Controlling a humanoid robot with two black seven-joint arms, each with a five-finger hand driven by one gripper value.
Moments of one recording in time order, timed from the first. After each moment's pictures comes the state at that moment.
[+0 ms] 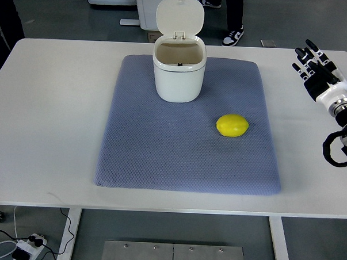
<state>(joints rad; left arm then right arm) -0.01 0.00 -0.10 -0.27 -0.02 0.19 -0.36 0.77 -0.38 0.72 0.78 0.12 0.10 0.25</state>
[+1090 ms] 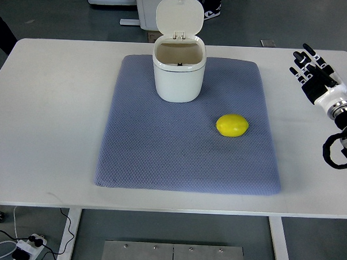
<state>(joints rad) -0.01 0.00 -0.10 -0.27 -0.02 0.19 -0.36 0.76 -0.38 0.72 0.78 0.12 0.12 0.23</state>
